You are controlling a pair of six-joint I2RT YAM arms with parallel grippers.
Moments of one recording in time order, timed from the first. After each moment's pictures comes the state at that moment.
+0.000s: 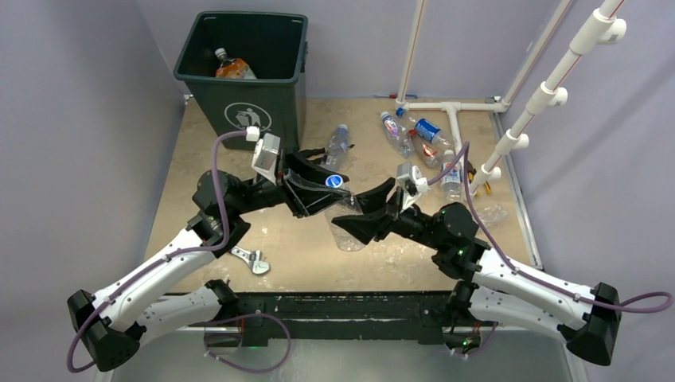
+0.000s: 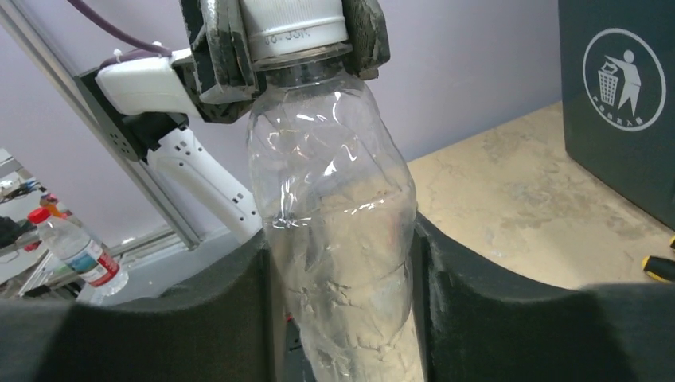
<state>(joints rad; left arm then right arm) -0.77 0.95 0.91 0.49 0.63 -0.55 0.99 0.83 0.63 0.54 -0.26 0.38</state>
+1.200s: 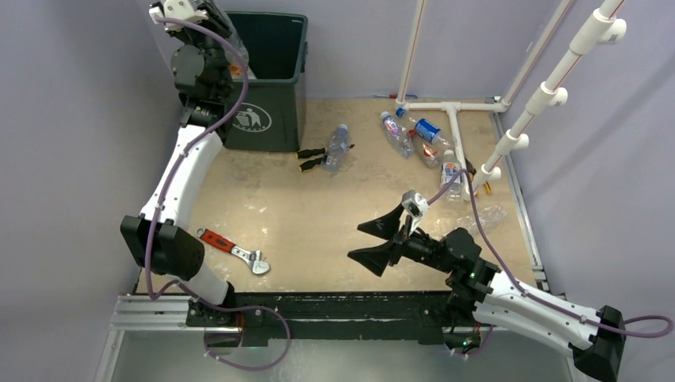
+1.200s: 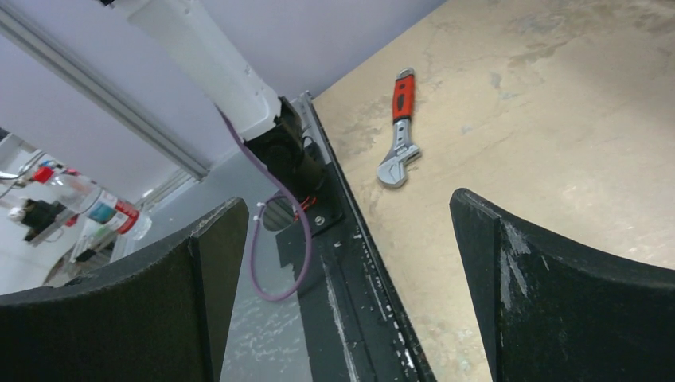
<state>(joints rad) -0.26 1.57 1.73 0.49 -0.49 0.01 0.99 0.57 0.36 0.35 -0.20 0.52</state>
